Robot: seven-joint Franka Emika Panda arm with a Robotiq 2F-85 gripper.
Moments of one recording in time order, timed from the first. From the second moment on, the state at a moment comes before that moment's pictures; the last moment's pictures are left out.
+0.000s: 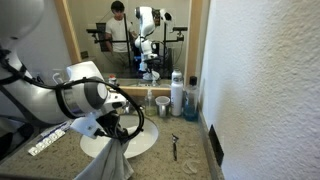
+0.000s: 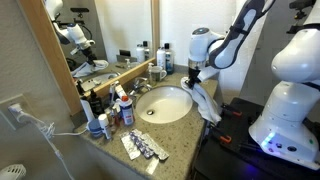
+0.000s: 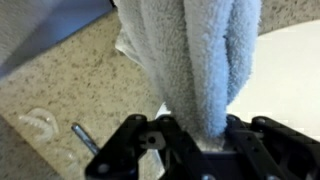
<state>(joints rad) -0.54 0.01 0.31 -2.76 -0.76 2.86 0.76</state>
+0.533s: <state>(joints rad) -0.50 -0.32 0.31 -2.68 -0.76 2.86 0.79</state>
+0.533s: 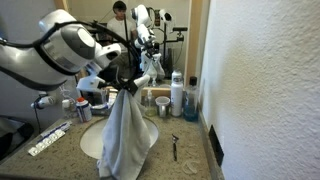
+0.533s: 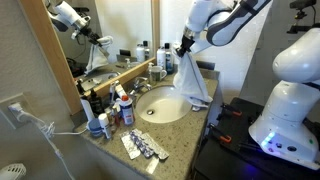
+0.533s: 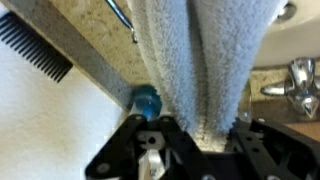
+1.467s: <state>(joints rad) -0.66 -0.66 0.37 -2.26 -0.86 2.92 0.86</state>
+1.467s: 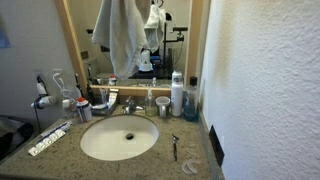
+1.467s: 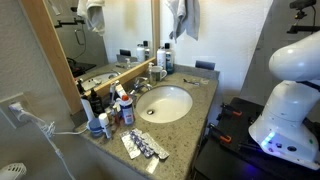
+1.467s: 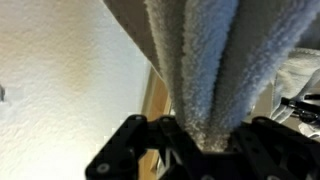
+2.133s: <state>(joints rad) -1.39 -0.57 0.65 -1.75 -1.23 3.11 1.41</state>
